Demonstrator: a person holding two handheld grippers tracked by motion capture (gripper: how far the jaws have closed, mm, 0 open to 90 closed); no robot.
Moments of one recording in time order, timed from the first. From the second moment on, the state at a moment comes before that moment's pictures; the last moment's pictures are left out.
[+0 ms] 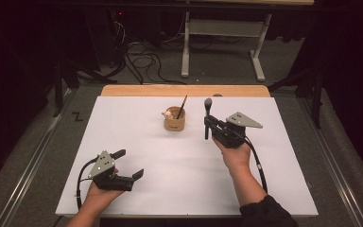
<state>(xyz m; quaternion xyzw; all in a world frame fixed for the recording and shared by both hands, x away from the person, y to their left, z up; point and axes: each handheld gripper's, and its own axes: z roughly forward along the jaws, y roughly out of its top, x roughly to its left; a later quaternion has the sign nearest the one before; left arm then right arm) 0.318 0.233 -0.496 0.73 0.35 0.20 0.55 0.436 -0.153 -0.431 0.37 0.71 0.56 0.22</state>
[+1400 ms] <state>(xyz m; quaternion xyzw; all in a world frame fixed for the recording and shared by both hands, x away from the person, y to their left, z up) 0.316 0.237 -0.493 0.73 0.34 0.21 0.56 0.501 -0.081 -0.411 0.38 0.70 0.57 0.21</state>
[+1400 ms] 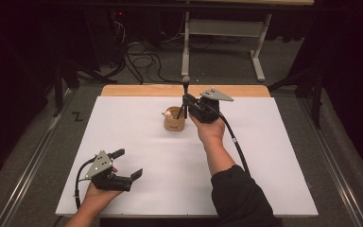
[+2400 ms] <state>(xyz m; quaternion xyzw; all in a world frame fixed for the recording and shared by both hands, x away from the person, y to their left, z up) 0.314 0.240 -0.491 0.72 0.34 0.21 0.57 0.522 -0.060 -0.418 0.38 0.70 0.56 0.22</state>
